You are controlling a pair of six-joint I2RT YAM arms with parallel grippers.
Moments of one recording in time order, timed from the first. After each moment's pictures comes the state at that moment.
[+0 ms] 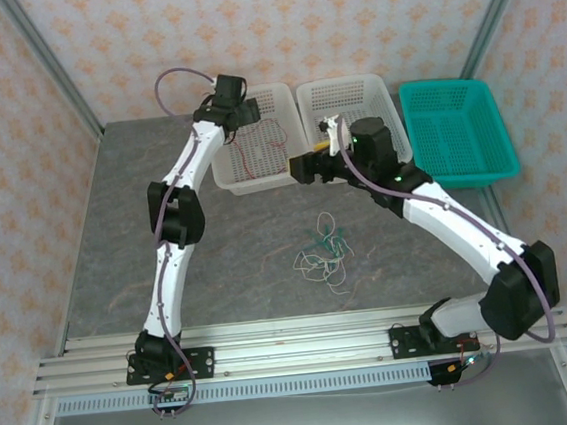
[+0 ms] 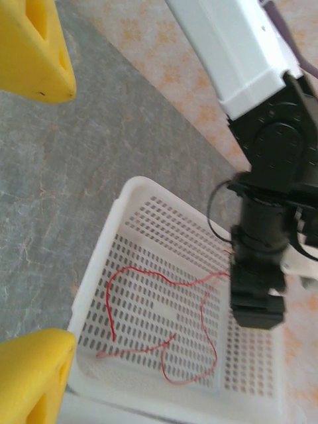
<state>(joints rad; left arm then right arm) -0.24 2.52 2.48 -0.69 -0.19 -0.40 0.50 1.32 1.14 -0.18 -0.30 0.25</state>
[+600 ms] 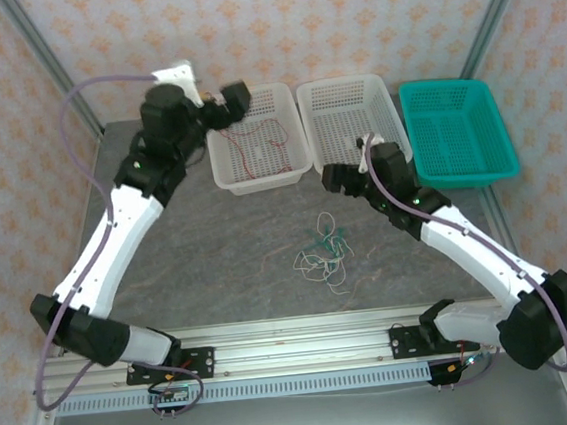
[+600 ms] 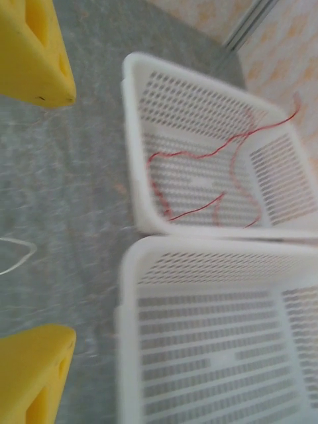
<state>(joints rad) -0.42 1.41 1.55 -0.33 -0.04 -0.44 0.48 1.15 0.92 -0.33 0.03 0.50</state>
